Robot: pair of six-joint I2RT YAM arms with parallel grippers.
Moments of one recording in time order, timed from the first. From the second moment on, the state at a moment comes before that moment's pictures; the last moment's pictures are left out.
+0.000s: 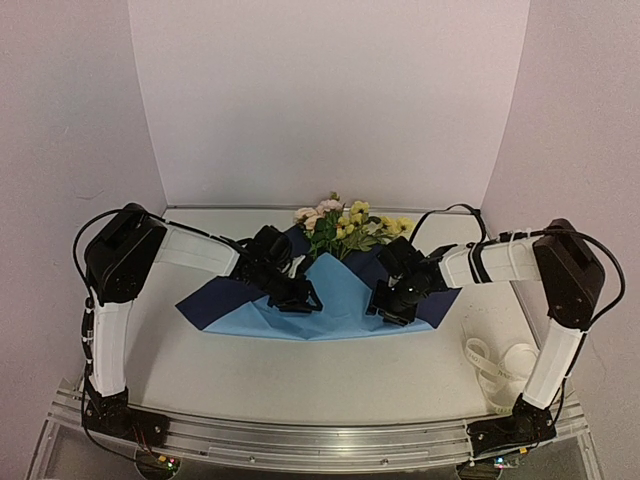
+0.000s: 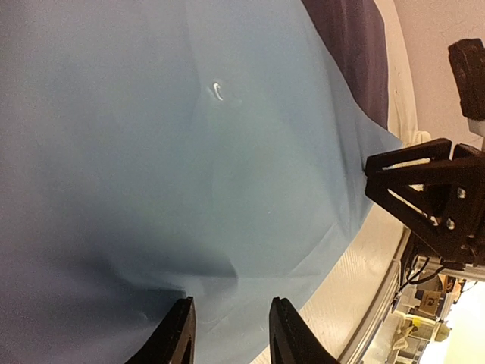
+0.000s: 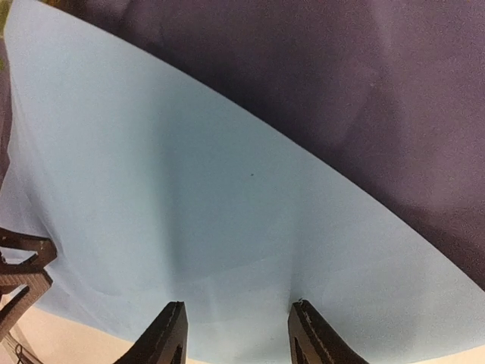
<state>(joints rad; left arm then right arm) -0.73 2.10 1.32 -0.16 0.58 -0.56 0.72 1.83 1.10 -0.40 -0.02 0.95</state>
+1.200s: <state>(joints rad) -0.84 2.33 1.63 -0.26 0.83 -0.45 0.72 1.72 1.01 -0.34 0.13 1.09</state>
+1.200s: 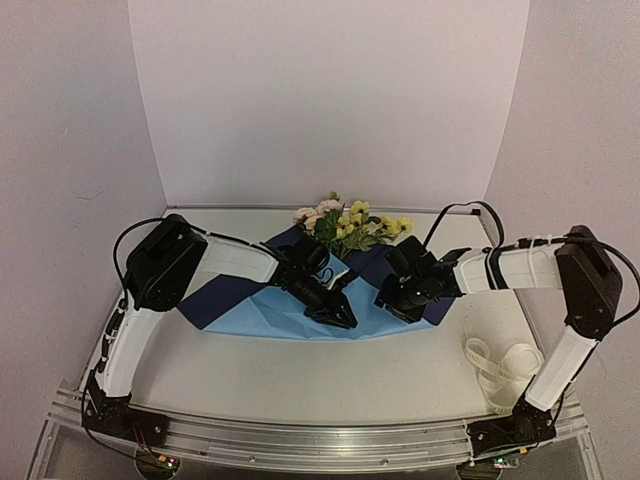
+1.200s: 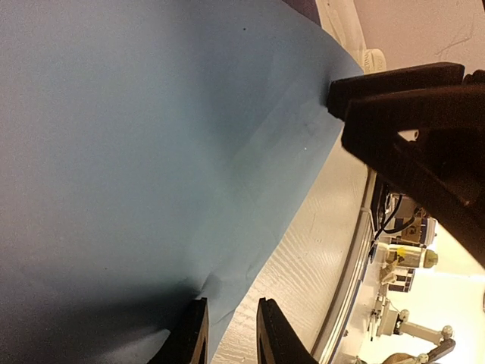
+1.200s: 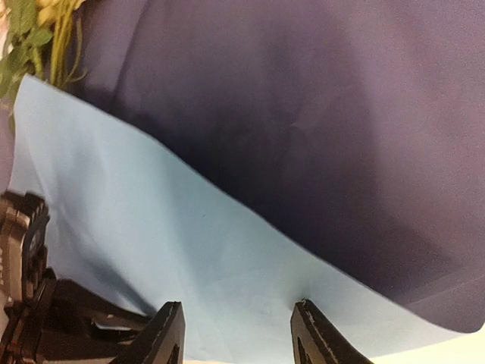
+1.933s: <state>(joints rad) -0.83 2.35 1.64 -0.26 0.83 -0.44 0.78 1.74 0.77 0.07 -0.04 1.27</state>
